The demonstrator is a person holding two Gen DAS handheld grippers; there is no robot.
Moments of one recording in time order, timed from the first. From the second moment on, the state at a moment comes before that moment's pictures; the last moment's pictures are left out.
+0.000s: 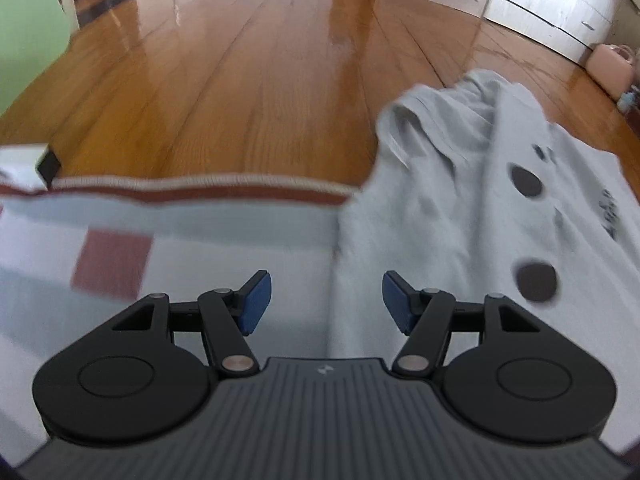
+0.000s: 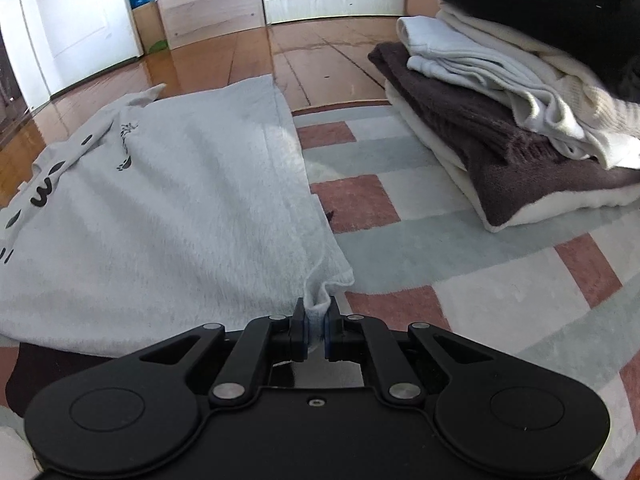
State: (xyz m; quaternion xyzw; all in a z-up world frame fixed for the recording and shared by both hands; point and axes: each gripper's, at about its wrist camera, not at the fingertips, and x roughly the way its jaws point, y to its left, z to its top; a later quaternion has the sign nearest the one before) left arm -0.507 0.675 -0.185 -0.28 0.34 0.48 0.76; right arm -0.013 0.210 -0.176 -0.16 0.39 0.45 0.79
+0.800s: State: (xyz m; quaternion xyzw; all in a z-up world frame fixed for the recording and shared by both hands) left arm -0.430 0.670 -0.205 -0.15 0.40 0.41 0.81; right arm 0.000 0.231 -0.176 -0.20 0.39 0.47 0.76
